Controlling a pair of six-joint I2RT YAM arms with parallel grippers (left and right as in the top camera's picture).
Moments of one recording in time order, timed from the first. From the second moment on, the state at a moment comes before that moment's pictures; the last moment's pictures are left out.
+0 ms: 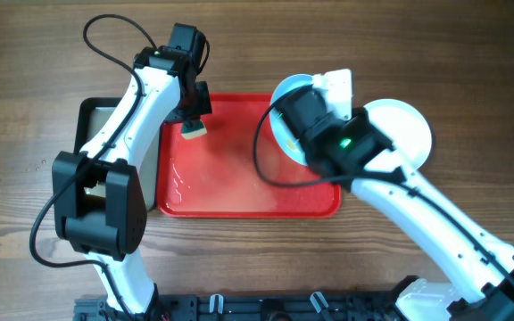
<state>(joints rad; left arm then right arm) -0.25 1.96 1.59 -1.02 -0.10 -0.43 0.71 1.51 1.33 -1.02 0.85 0.45</state>
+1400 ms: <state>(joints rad) -0.12 1.95 1.59 -1.11 -0.12 -0.43 -0.26 1.56 1.13 -0.76 0.03 0.37</state>
